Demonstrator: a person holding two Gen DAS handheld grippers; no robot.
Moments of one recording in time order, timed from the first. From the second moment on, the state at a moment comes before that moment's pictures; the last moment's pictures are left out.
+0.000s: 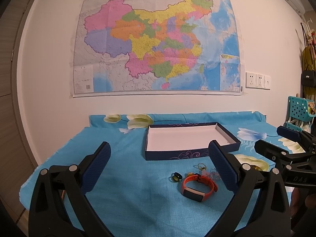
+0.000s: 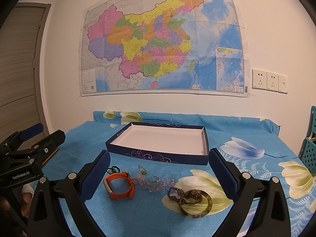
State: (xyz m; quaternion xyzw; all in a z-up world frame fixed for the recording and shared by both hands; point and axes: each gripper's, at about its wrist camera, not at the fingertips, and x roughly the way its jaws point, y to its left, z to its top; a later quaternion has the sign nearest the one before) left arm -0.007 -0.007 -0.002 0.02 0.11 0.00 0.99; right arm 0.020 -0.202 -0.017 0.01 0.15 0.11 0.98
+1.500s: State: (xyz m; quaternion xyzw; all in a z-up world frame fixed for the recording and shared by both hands) left arm 0.106 -0.041 -0.088 0.05 0.40 -0.22 0.89; right arm 0.092 -0.272 -0.098 0.03 0.42 0.12 0.90
